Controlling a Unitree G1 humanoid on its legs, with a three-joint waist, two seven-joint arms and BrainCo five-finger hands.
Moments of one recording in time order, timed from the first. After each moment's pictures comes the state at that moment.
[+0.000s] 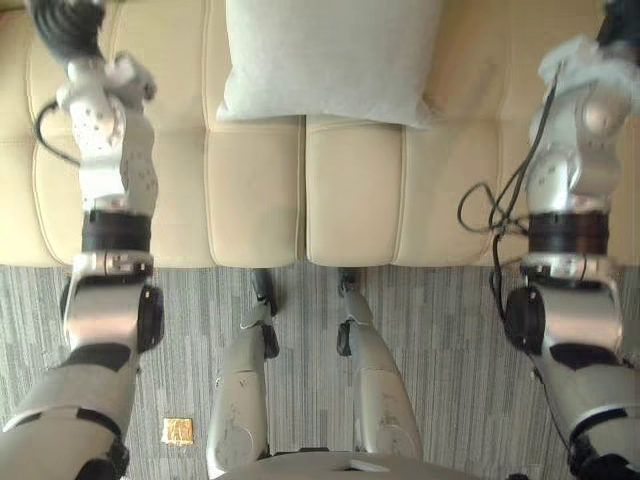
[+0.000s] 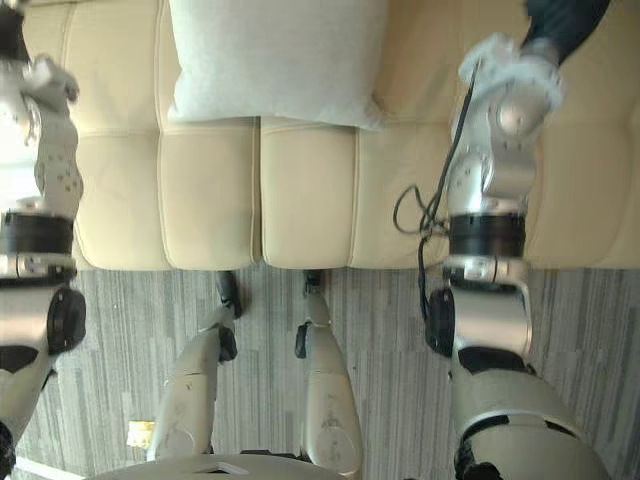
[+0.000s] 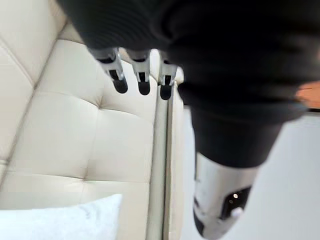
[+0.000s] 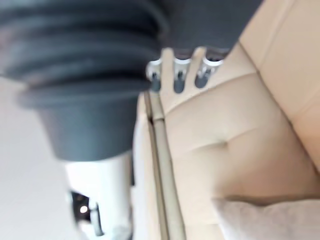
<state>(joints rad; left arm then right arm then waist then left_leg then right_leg) -0.85 0.43 0.15 0.39 -0.48 -0.22 0.35 -0.82 -0.51 -0.20 0.24 0.52 -0.17 -0.46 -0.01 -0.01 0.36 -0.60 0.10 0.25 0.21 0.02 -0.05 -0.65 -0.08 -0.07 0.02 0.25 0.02</state>
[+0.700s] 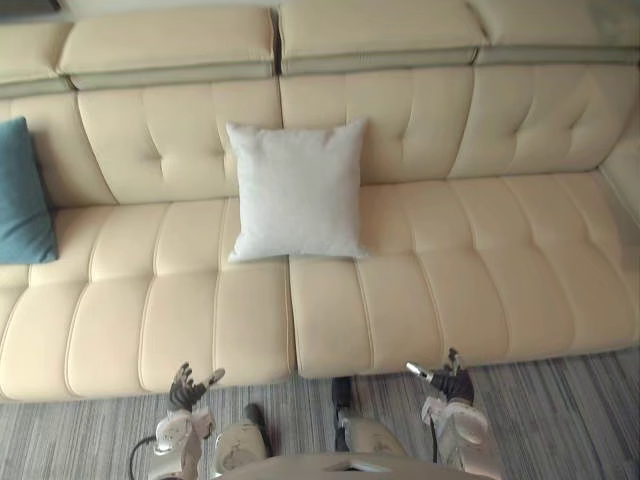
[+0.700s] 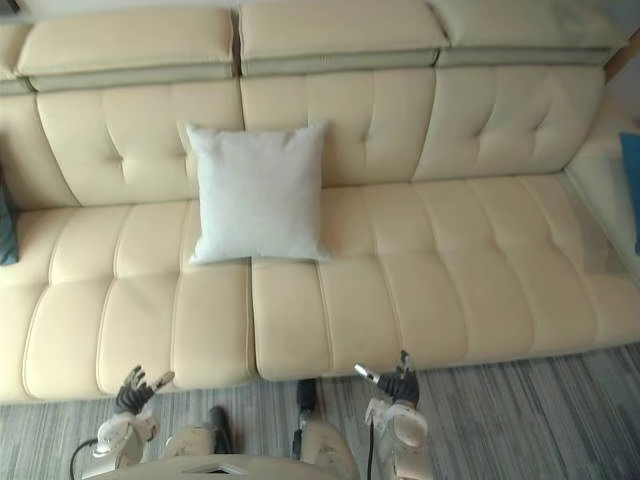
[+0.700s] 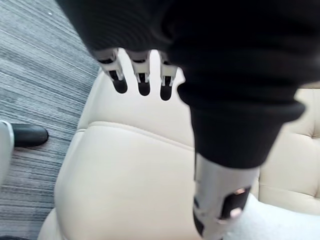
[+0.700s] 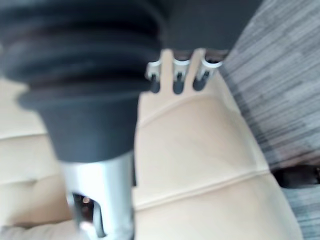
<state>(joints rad) 0.13 0.03 0.27 0.84 -0.15 -0.13 0.08 0.17 -0.04 -0.26 0.61 0.07 -0.12 -0.15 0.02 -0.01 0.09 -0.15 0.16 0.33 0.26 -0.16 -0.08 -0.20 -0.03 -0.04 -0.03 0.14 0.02</state>
